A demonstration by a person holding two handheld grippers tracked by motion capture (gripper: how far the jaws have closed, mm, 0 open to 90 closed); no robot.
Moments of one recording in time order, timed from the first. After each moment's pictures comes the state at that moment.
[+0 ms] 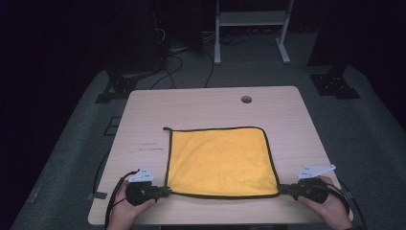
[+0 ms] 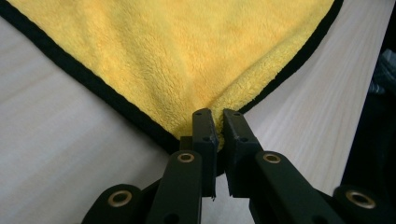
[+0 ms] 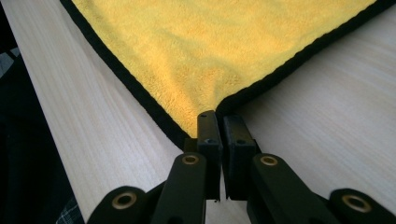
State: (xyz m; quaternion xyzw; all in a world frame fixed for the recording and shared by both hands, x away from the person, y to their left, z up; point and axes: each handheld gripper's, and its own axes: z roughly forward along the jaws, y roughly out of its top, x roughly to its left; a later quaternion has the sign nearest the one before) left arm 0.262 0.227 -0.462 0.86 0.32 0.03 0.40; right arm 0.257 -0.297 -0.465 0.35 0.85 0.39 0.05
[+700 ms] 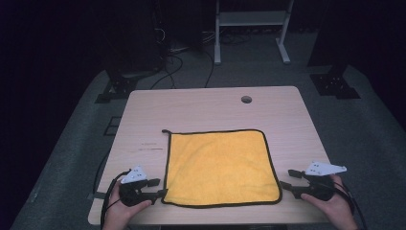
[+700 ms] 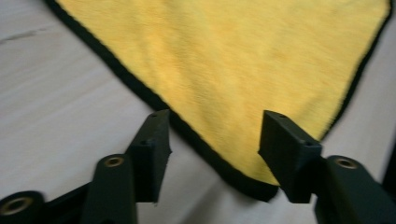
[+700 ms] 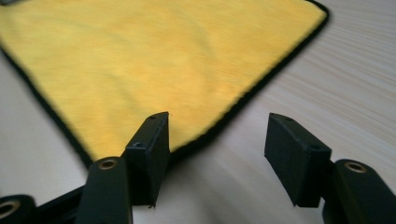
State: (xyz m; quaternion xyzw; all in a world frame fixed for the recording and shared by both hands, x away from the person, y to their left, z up) left arm 0.266 0.245 -0.459 0.83 0.36 0.09 0.41; right arm 0.265 -0.313 -0.464 0.37 0.81 0.42 0.14
